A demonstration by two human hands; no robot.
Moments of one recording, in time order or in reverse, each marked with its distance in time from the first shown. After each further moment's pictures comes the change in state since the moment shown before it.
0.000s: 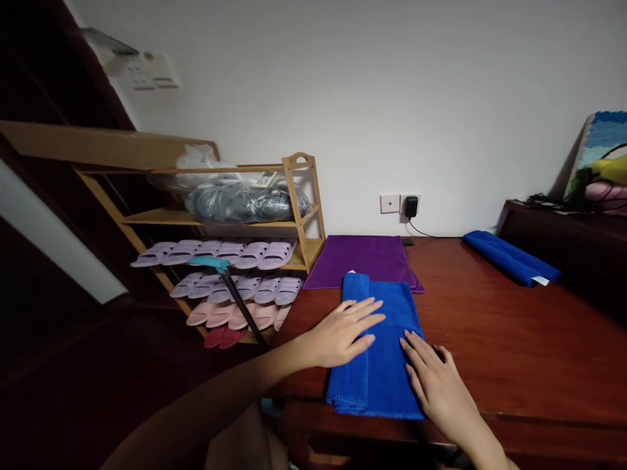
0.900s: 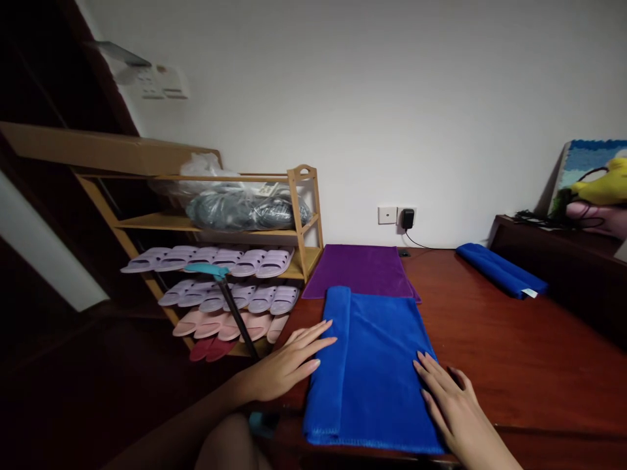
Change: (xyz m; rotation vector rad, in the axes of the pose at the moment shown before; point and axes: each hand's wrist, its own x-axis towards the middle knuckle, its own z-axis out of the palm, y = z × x) left_hand -0.091 -0.025 -0.026 -0.023 -0.043 -0.172; right_hand -0.032 0.023 -0.005 -0.062 -0.017 -0.001
